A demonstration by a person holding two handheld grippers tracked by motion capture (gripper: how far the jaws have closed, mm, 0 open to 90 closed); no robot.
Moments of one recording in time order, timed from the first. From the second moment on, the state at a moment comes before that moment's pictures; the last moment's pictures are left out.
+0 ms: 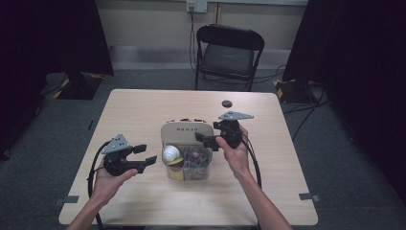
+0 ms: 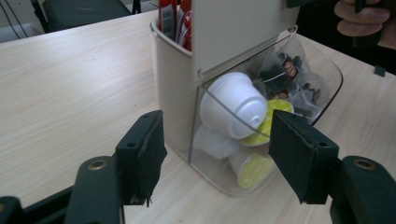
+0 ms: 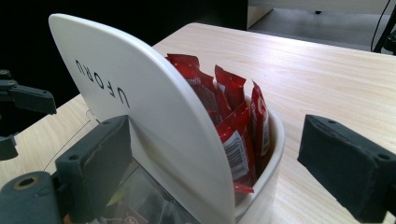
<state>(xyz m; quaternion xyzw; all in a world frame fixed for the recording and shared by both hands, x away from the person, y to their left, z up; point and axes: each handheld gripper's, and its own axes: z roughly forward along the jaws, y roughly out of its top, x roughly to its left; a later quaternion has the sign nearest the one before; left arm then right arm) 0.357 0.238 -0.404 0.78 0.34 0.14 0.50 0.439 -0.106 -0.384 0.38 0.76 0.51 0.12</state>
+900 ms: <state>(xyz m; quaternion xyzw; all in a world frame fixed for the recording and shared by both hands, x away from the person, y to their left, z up) 0.372 0.188 -0.400 0.81 0.31 0.10 0.50 0.439 -0.106 -0.385 0.38 0.76 0.52 0.11</state>
